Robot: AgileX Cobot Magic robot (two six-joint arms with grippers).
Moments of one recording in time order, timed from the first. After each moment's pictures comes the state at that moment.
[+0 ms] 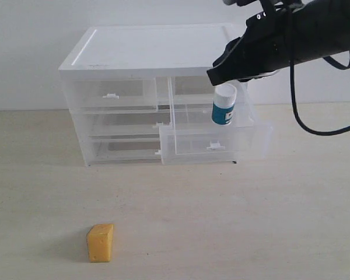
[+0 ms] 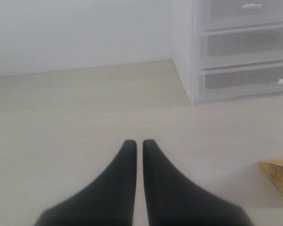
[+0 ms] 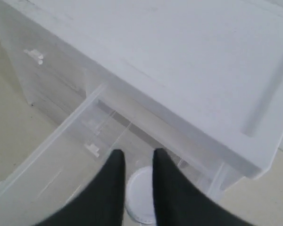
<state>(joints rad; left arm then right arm) 0.01 0.00 0.00 -0.09 0.31 0.16 0.41 1.53 -1.20 0.60 0.35 -0.83</state>
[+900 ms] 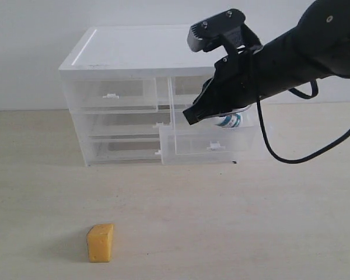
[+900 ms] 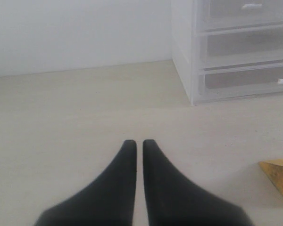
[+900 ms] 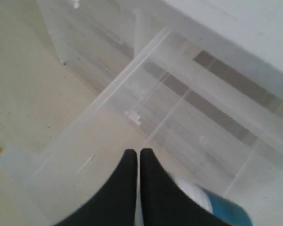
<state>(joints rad) 0.01 0.00 0.00 -0.09 0.31 0.16 0.48 1.64 -1.20 0.58 0.40 -0.80</state>
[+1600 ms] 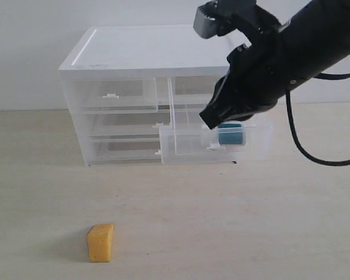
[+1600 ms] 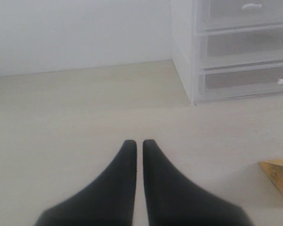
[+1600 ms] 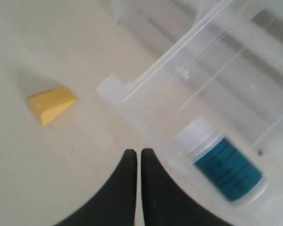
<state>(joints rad) 0.01 0.00 0.00 -0.09 0.31 0.16 0.49 1.49 -1.24 0.44 0.79 -0.65</state>
